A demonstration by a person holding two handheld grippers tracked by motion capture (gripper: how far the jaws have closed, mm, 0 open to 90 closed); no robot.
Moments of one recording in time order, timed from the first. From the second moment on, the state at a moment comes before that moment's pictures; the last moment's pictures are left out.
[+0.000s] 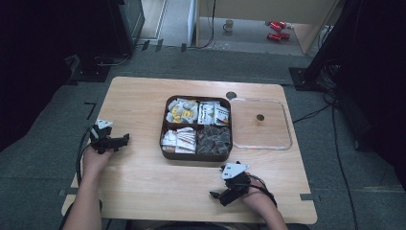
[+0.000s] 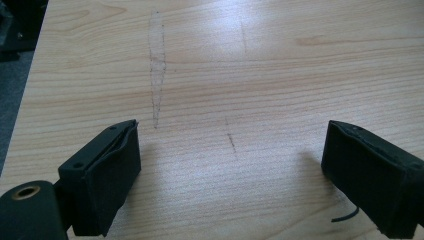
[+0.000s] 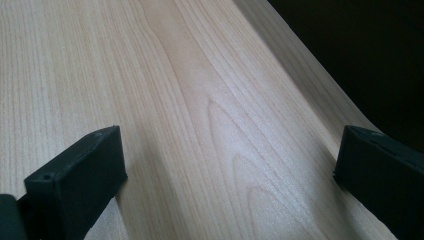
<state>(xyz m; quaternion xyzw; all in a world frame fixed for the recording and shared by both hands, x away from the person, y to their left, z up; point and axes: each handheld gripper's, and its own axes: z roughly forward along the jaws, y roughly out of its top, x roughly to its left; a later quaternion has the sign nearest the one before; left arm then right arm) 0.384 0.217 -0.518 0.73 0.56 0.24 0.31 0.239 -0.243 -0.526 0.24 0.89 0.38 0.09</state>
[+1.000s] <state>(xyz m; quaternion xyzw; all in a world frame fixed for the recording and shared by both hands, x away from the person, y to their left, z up) 0.386 0.211 -0.518 0.73 0.56 0.24 0.31 0.239 -0.243 -0.526 0.24 0.89 0.38 0.09</state>
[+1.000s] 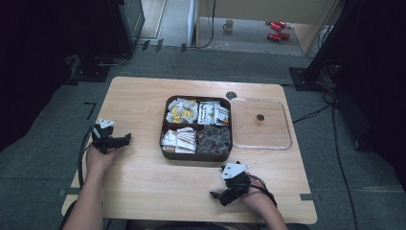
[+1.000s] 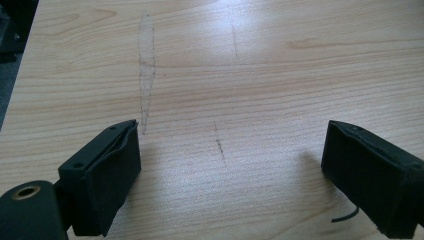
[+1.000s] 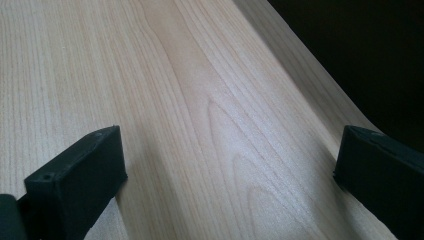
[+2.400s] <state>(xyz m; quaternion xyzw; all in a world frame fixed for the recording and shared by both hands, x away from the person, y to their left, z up) 0.394 0.195 -0.481 0.77 0.52 0.15 0.34 0.240 -0.243 -0.525 0.24 0.89 0.38 0.09</state>
